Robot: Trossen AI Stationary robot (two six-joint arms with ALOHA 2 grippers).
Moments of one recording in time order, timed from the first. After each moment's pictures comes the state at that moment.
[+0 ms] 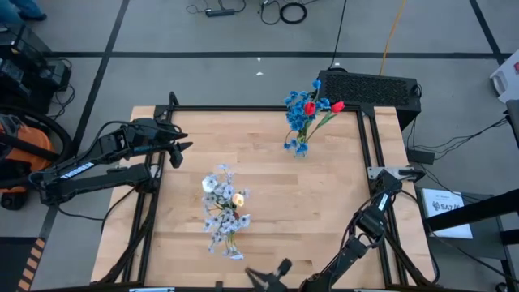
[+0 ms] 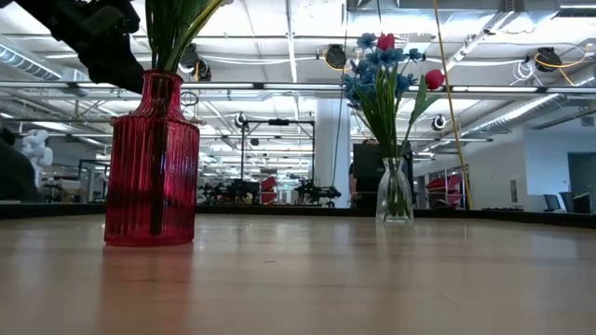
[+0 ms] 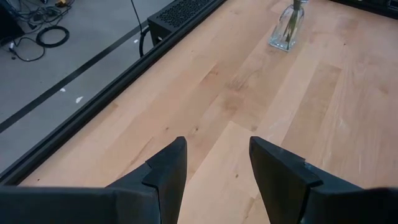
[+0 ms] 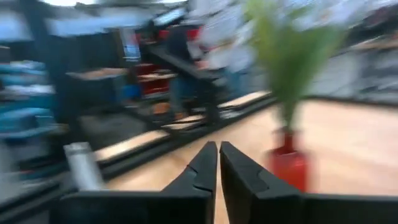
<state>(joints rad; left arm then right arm) 0.46 0.53 0.69 -0.76 -0.06 -0.07 0.83 2.54 2.00 0.67 1.48 0.08</state>
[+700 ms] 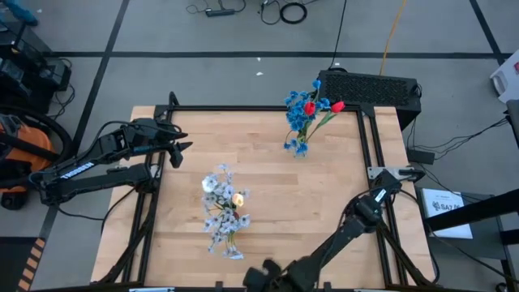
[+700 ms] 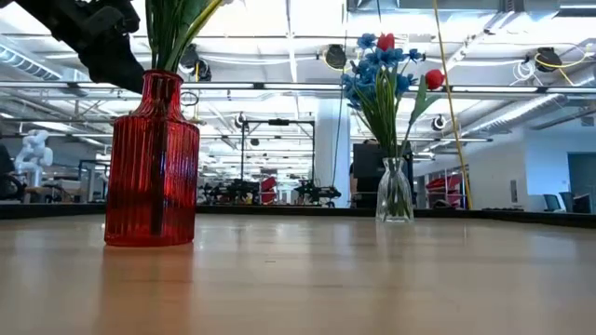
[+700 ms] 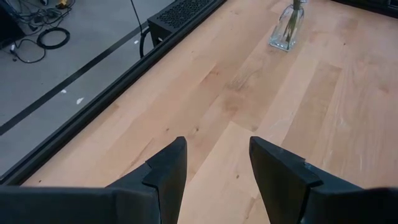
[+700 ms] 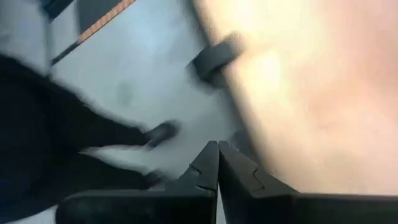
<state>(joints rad) 0.46 0.53 0.69 -0.76 -0.06 -0.06 0.69 2.47 2.31 -0.73 0.22 1.13</state>
